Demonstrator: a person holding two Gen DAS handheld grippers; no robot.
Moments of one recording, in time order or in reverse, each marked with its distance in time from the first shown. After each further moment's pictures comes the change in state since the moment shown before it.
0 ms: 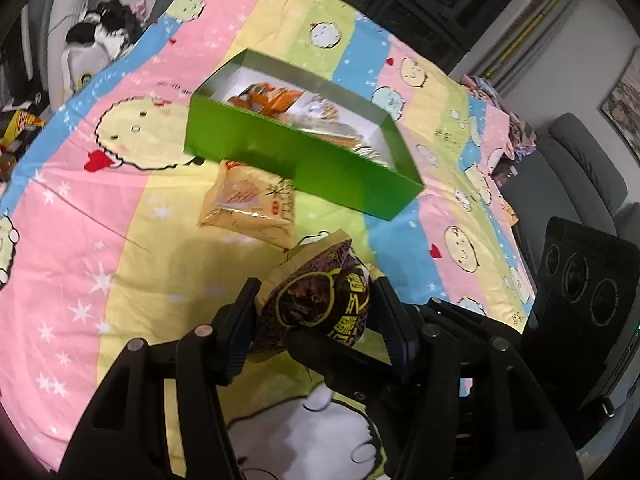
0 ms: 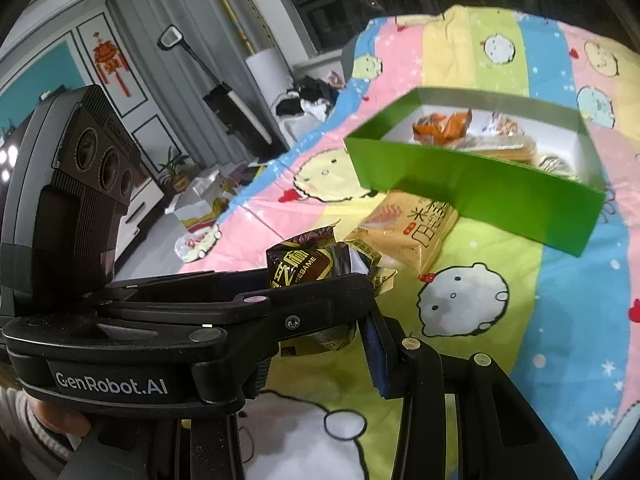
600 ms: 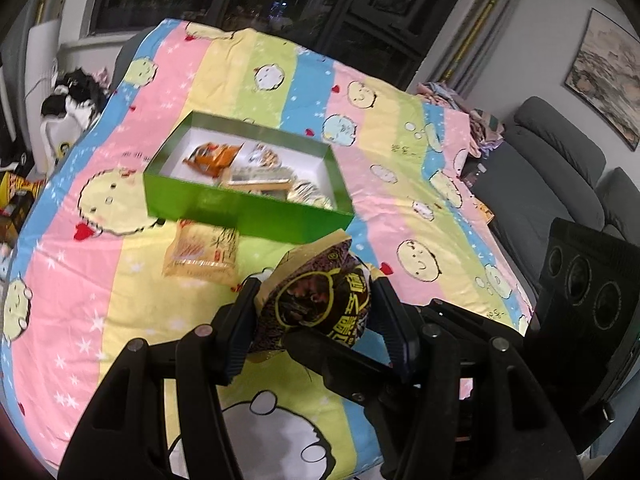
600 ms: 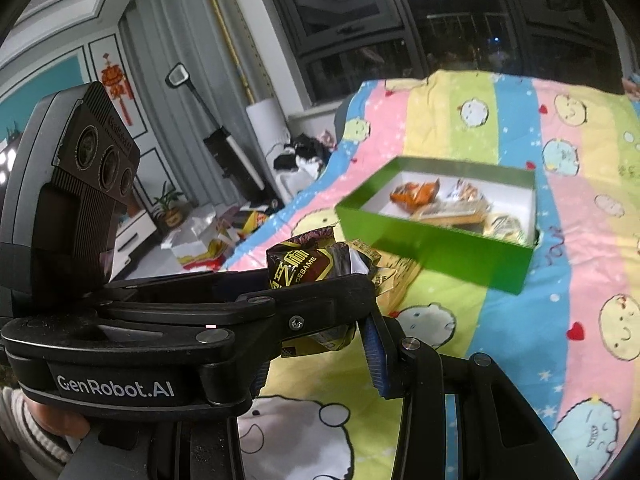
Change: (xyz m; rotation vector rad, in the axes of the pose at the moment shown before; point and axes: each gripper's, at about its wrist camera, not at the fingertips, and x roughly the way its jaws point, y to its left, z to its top) left arm -0.037 -0.062 0.009 0.150 -0.103 -0.028; right arm -0.072 0.011 0.007 -0.034 -0.177 -0.069
